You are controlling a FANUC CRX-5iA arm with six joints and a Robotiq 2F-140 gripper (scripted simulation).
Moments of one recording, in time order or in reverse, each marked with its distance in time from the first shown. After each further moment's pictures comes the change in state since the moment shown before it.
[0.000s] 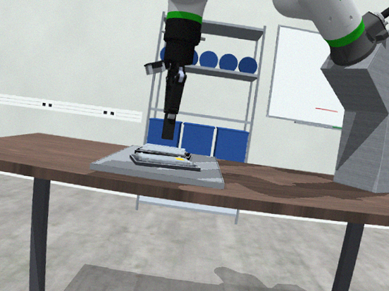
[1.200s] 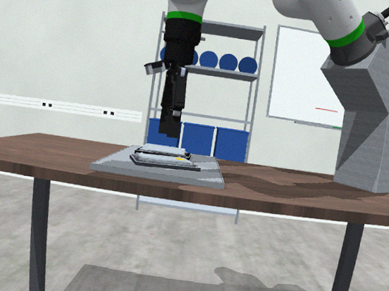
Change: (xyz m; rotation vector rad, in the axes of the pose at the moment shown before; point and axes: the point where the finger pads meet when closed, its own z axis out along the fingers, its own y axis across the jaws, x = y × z) arm 0.000 0.000 0.000 0.000 0.000 0.000
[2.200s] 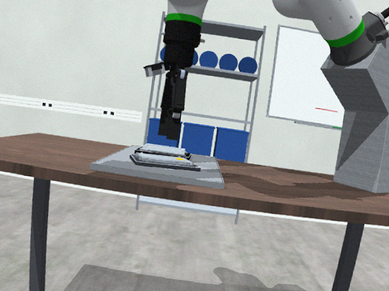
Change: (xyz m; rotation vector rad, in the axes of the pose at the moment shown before) arm 0.000 0.000 0.005 0.000 0.000 0.000
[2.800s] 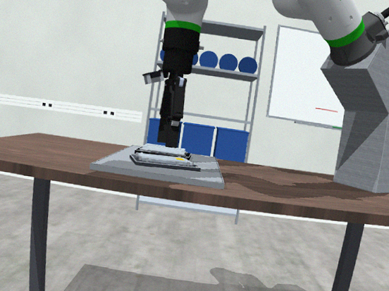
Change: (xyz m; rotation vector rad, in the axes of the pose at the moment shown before) arm 0.000 0.001 0.019 0.000 0.000 0.000
